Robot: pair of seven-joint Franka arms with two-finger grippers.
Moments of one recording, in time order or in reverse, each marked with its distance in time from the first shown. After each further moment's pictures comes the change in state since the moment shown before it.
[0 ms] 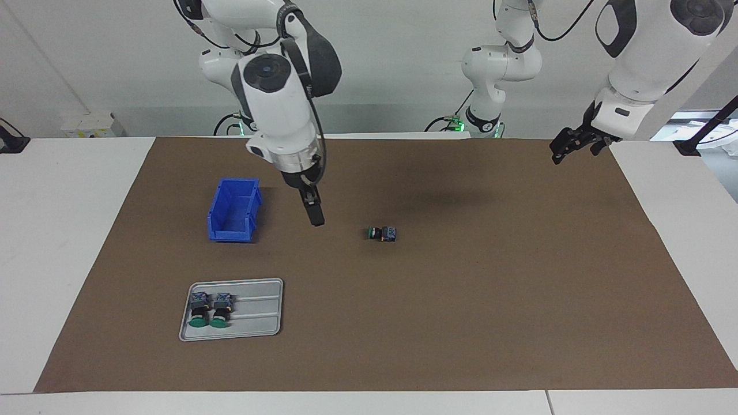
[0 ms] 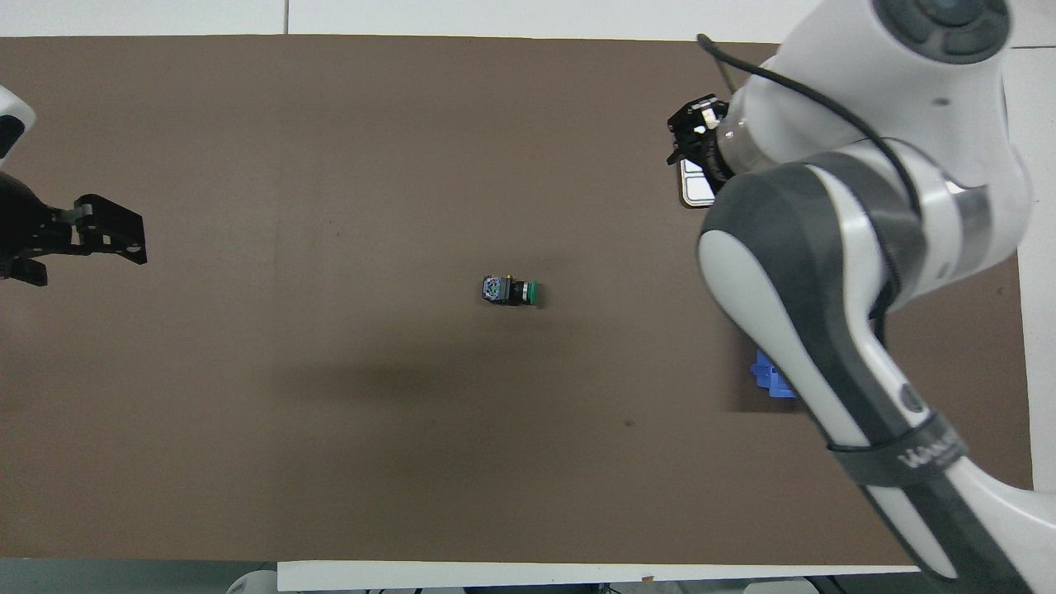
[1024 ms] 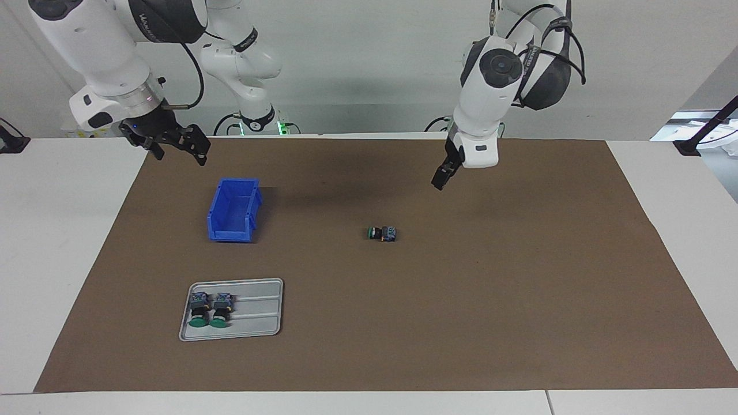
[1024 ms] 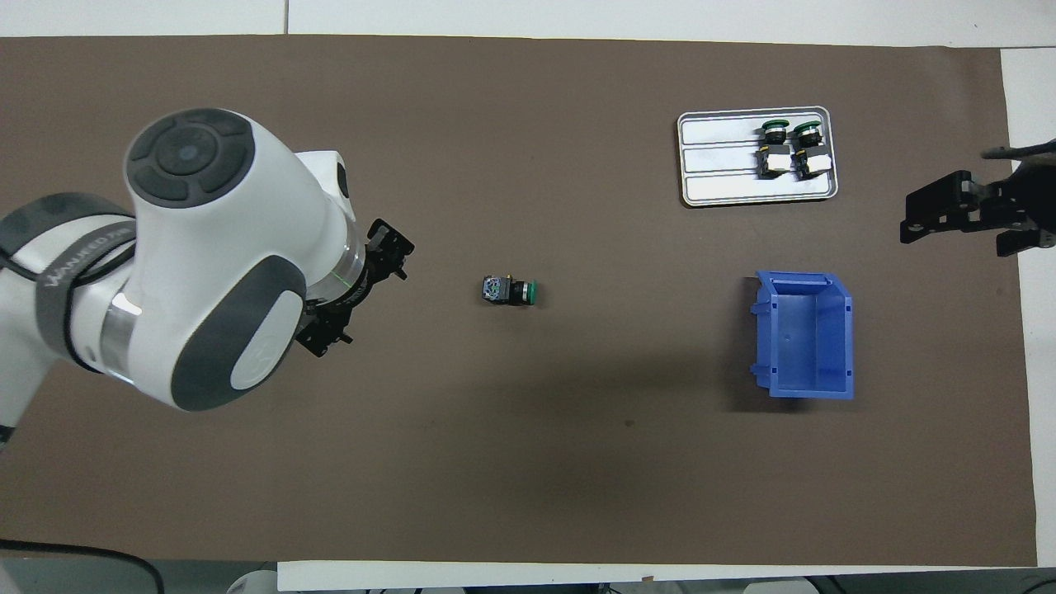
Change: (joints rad) left arm -0.377 0.113 -0.005 -0.151 -0.138 0.288 -1.043; right arm -0.289 -0.181 0.004 -0.051 -0.060 -0.259 -1.287
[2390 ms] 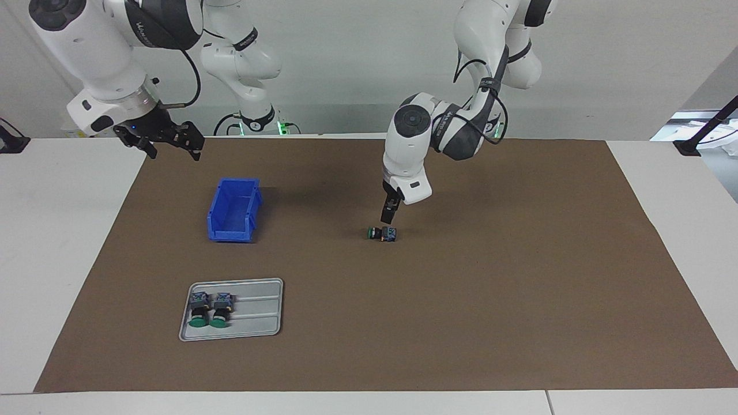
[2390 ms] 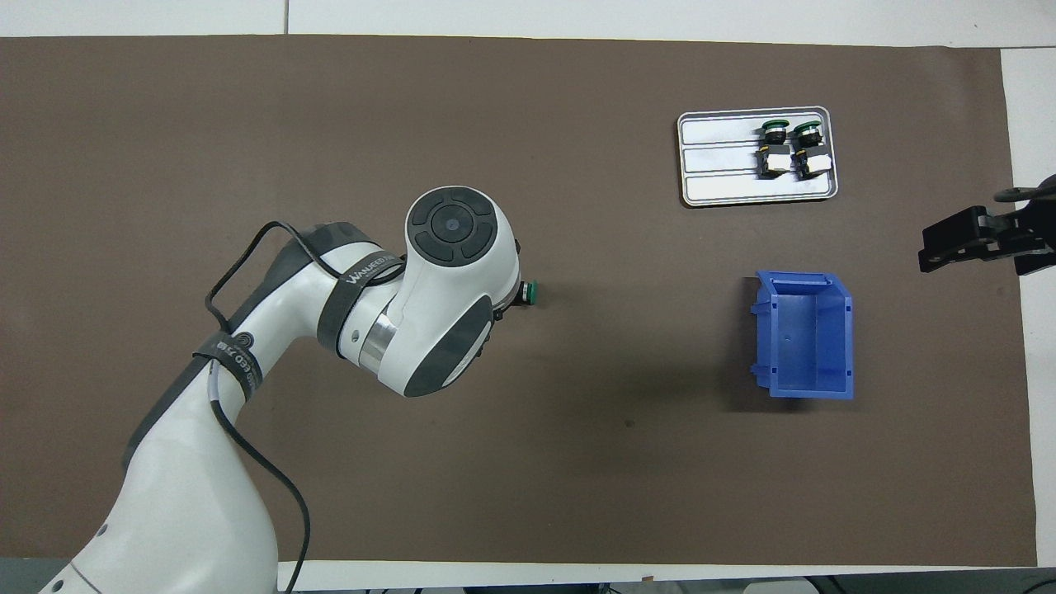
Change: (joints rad) left arm -0.177 0.262 0.001 0.033 -0.002 0.300 -0.424; right arm -0.030 -0.039 -0.006 -0.068 -0.028 0.002 -0.087
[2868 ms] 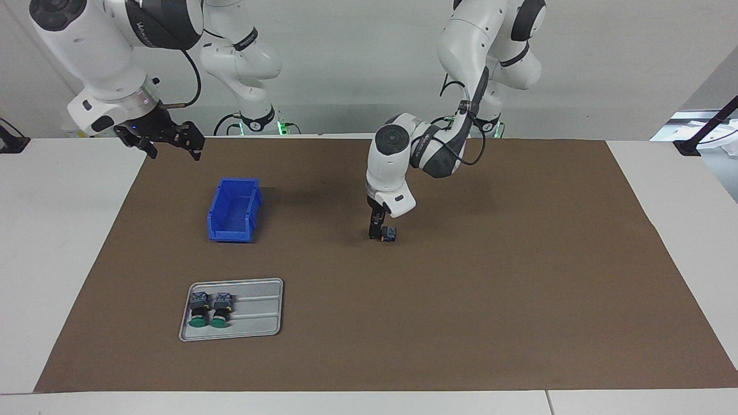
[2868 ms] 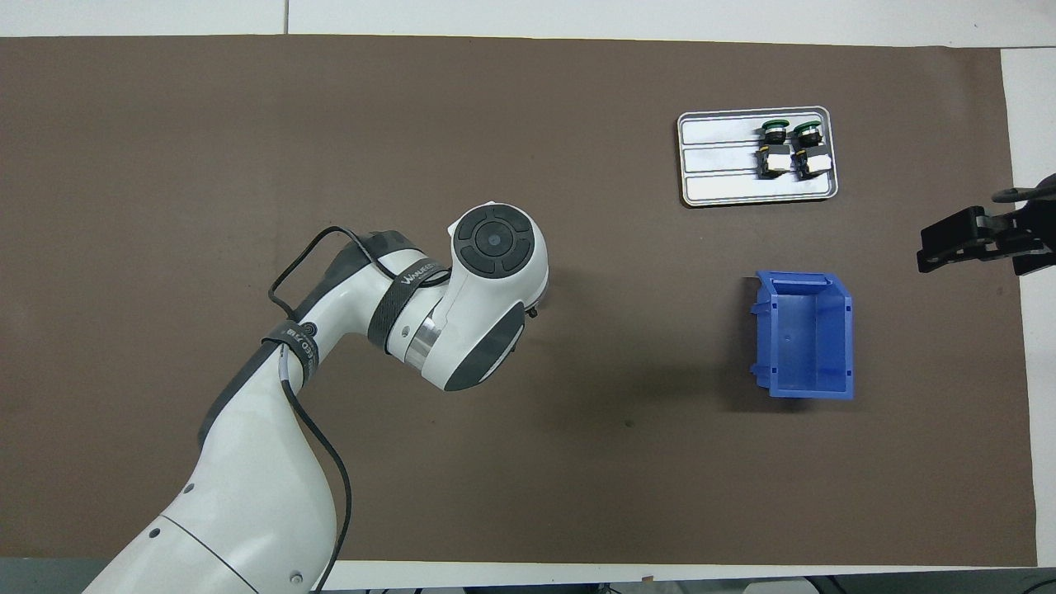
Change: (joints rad) left arm -0.035 0.106 0.002 0.030 0.001 0.103 -0.137; right arm 0.001 0.000 0.003 0.000 0.001 -0.001 0.000
